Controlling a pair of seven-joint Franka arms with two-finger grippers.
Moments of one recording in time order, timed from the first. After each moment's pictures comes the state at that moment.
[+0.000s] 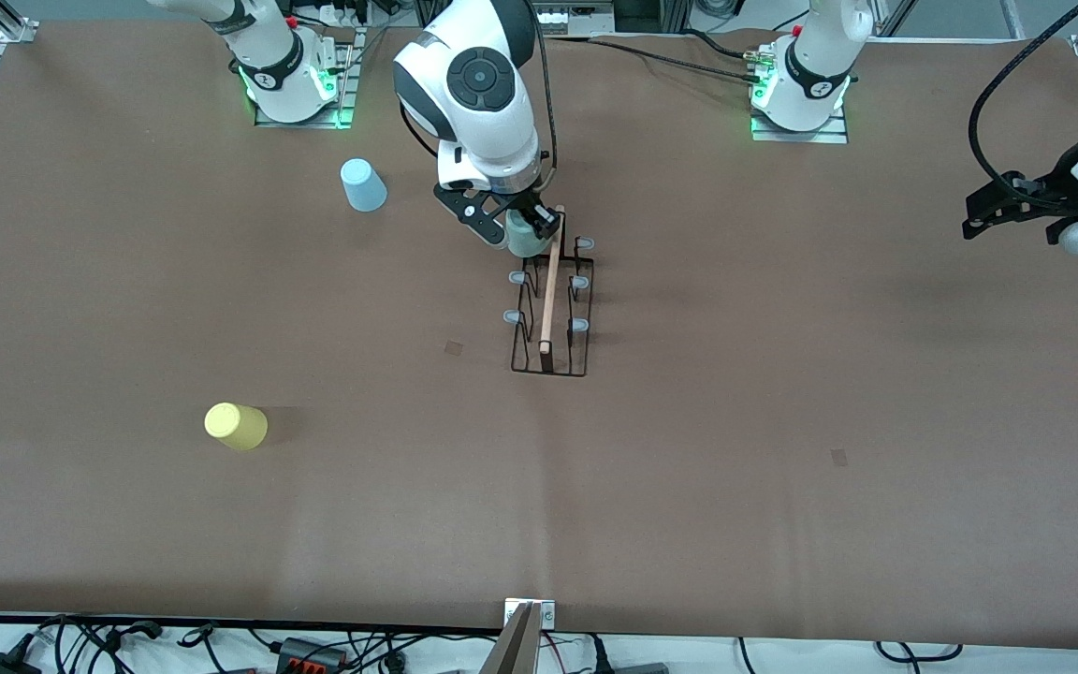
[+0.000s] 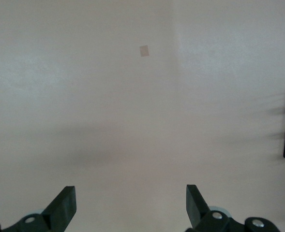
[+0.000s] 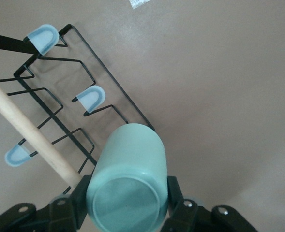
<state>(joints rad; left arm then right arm) 0.05 -0.03 -0.03 -1.66 0.01 1.59 0.08 0.75 0.35 0.12 -1.78 0.09 2.14 1.55</state>
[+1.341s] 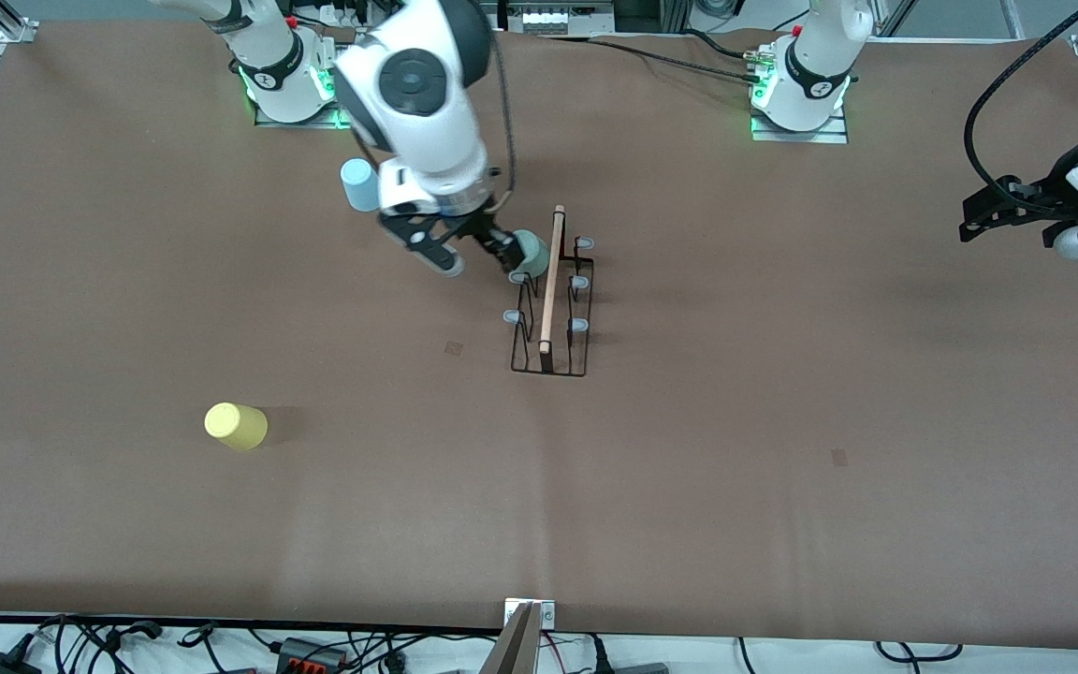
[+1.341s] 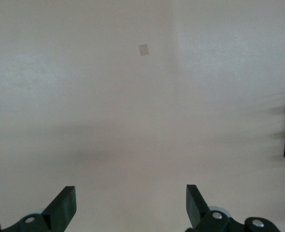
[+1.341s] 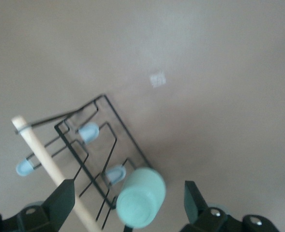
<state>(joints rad) 0.05 -0.02 -0.03 -1.66 0.01 1.59 0.08 0.58 0.26 0.11 -1.76 0.02 2.10 1.27</state>
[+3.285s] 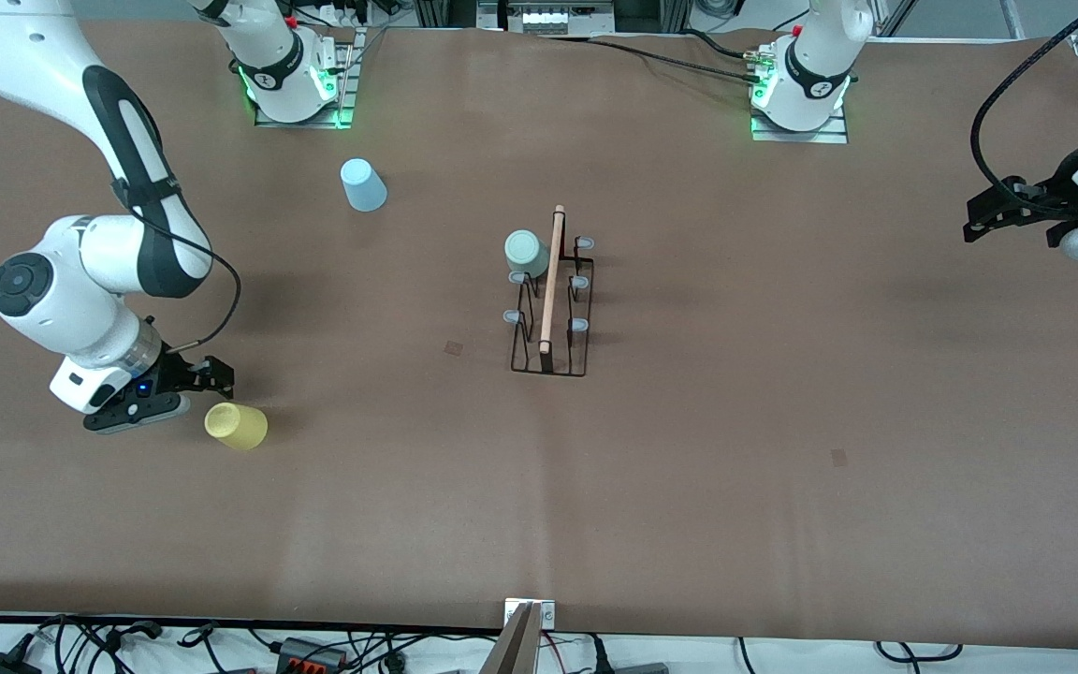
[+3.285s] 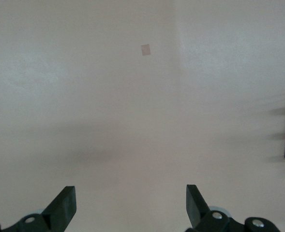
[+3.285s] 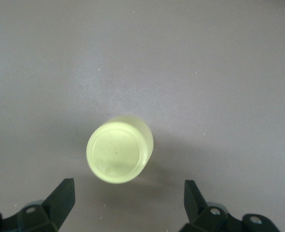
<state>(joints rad) 0.05 -0.02 -0.02 -1.66 0.01 1.59 0.08 -0.09 0.49 0.07 -1.88 -0.01 2.56 -0.30</state>
